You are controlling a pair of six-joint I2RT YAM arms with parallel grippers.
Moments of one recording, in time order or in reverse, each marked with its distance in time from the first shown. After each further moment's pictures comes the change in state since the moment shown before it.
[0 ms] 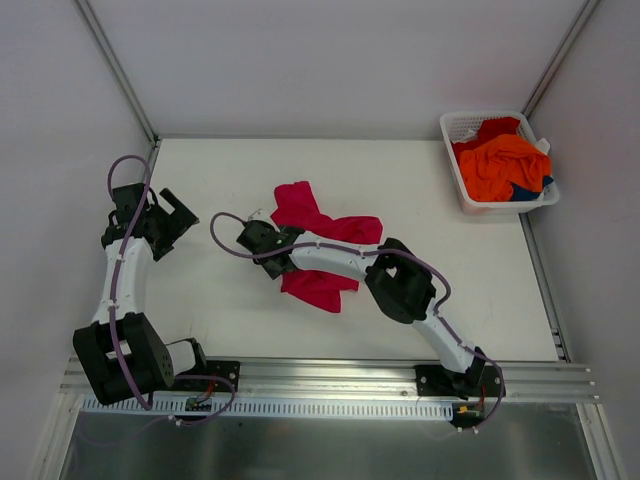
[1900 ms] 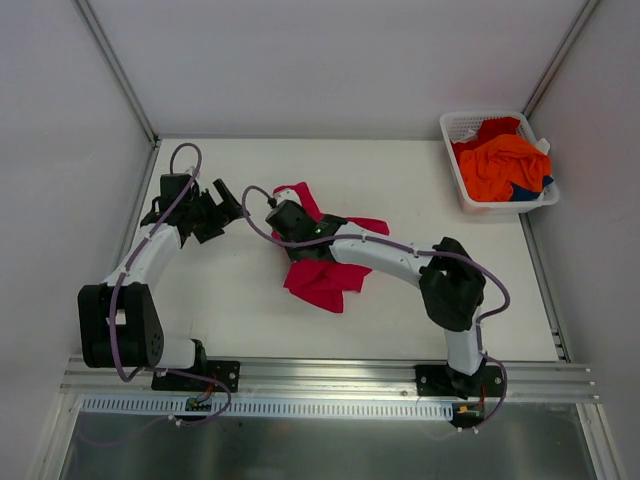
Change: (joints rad) left arm -0.267 0.153 -0.005 0.224 0.215 -0.012; right arm -0.066 -0.307 -0.260 0.138 -0.095 0.074
